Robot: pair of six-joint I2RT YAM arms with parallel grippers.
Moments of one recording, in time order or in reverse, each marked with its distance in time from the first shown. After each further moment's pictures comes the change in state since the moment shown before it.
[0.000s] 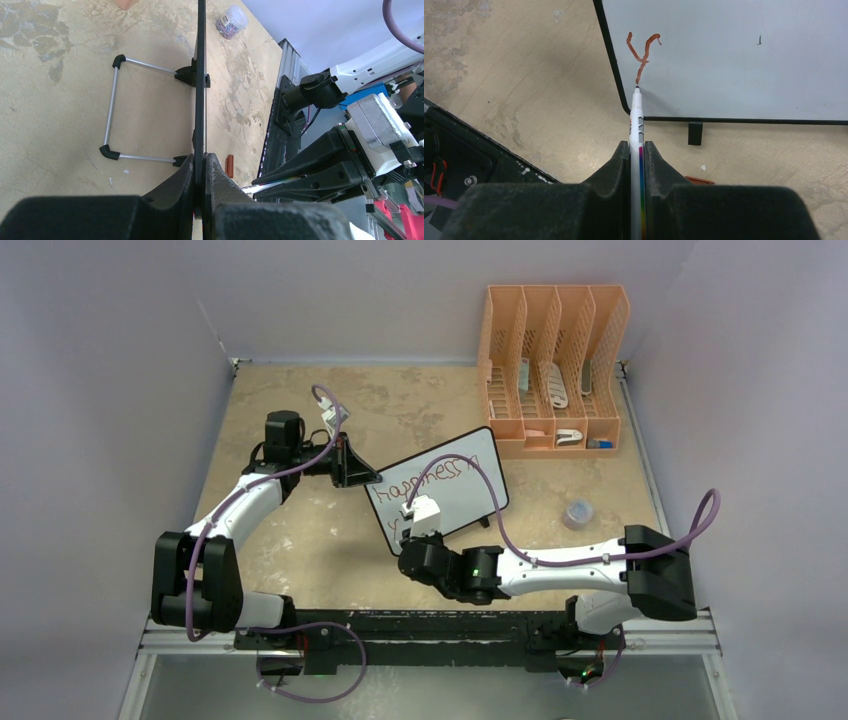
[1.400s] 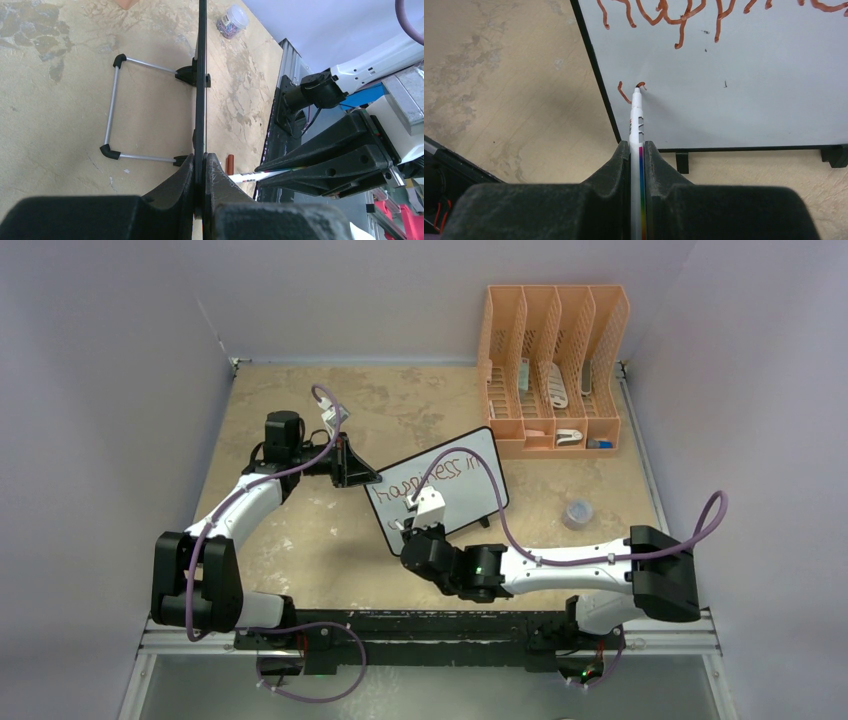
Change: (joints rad) left arm 0.000 0.000 -0.001 0.000 0.000 0.000; right arm -0.014 -0.024 -0.004 0.091 0.118 -0.061
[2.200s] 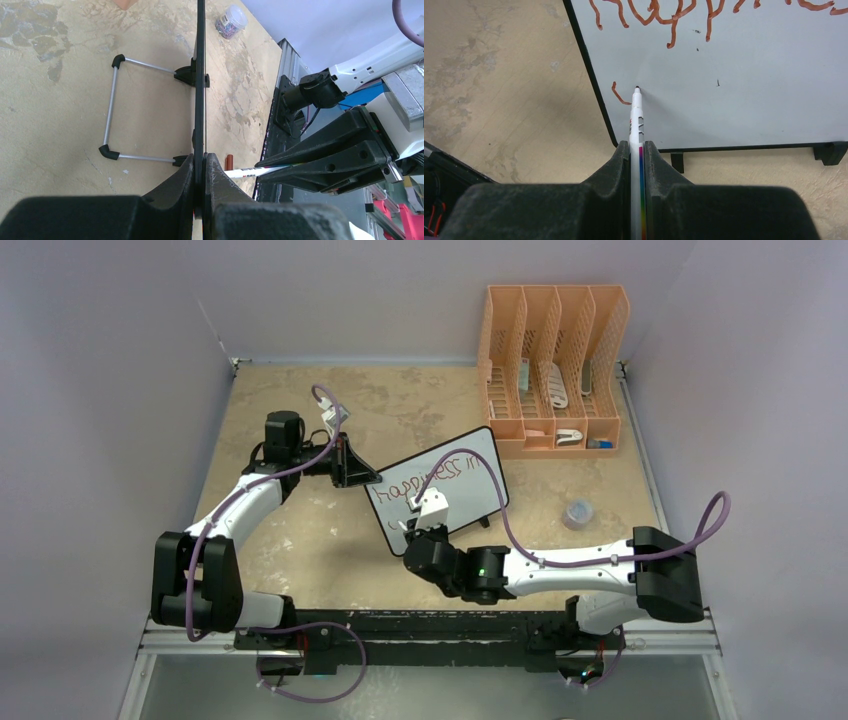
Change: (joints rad) left arm 0.000 0.000 0.000 0.000 0.003 0.000; right arm 0.011 -0.014 -0.019 0.004 0.023 0.002
